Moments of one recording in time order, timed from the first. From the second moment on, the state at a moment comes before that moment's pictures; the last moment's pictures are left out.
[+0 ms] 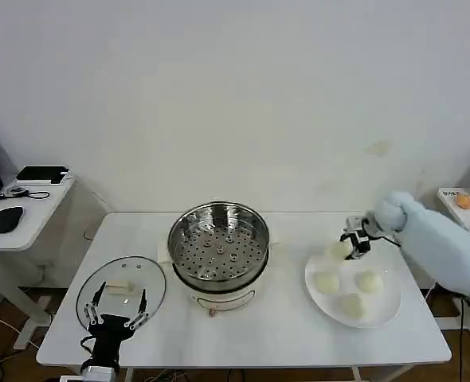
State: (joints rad) left arm 1.73 -1.35 -0.60 -2.16 0.20 0.06 -0.13; right arm 0.09 0.76 -0.75 1.07 -0.16 -0.06 -1.04
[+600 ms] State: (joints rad) left arm 1.73 -1.33 -0.63 -2.16 0.19 0.06 -0.12; right arm 0.47 0.92 -1.00 1.18 0.09 -0.08 -1.02
